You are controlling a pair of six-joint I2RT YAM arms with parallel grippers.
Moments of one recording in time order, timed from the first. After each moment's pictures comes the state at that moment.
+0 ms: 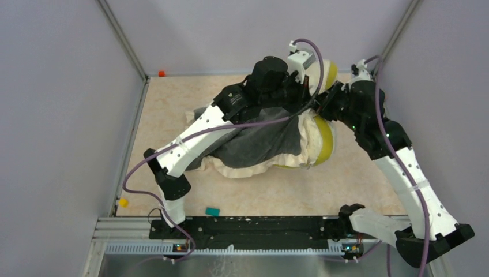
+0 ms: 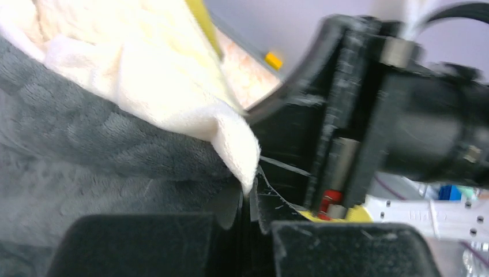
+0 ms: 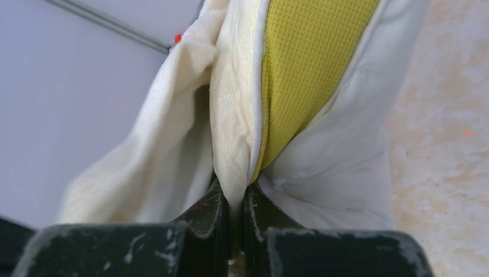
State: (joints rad) left arm -0.97 1.84 2.22 -0.69 0.15 -0.33; right arm 0.44 1.03 1.28 -0.58 0.01 0.77
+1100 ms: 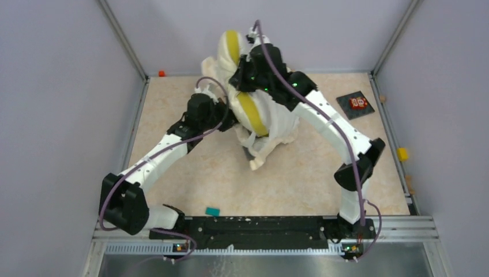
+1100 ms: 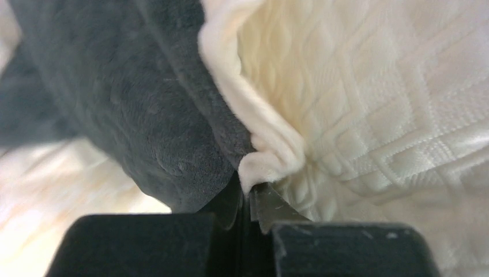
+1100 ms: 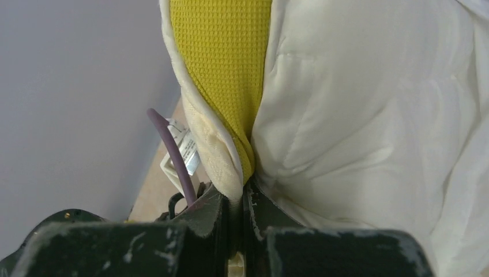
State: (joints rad) left arm -0.50 1.40 1.14 -0.09 0.29 -0.92; right arm 0.78 1.82 2.23 -0.71 0.14 0.54
